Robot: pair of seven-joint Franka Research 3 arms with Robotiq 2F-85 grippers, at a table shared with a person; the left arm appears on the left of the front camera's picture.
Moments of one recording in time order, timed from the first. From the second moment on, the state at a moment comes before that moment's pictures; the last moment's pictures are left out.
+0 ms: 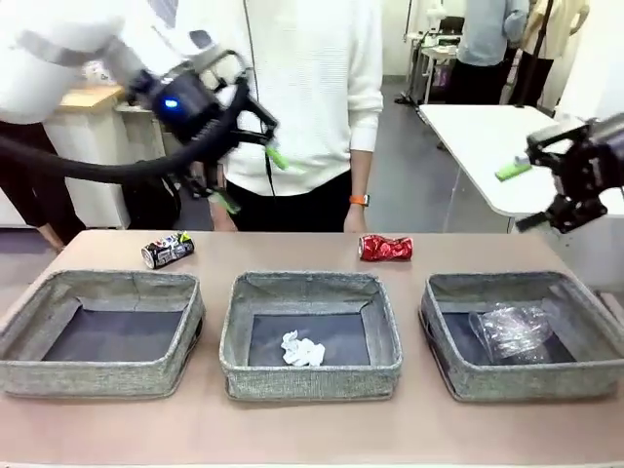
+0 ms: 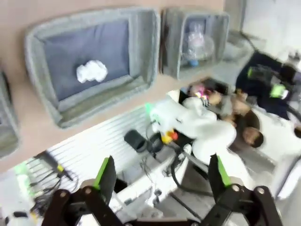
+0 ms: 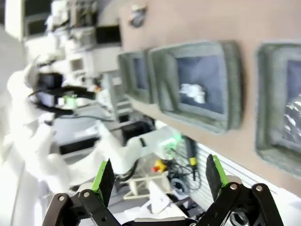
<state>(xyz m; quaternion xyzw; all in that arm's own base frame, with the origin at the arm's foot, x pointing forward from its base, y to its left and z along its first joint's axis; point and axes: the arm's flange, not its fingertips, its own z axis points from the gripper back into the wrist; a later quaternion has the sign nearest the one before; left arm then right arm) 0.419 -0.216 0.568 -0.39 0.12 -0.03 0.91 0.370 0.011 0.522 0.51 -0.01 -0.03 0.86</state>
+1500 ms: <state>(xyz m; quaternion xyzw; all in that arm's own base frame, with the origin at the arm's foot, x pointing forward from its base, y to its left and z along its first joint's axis) 0.356 -0.018 0.506 -0.67 0.08 -0.14 0.73 0.355 -0.075 0.526 0.64 0.04 -0.04 0.77</state>
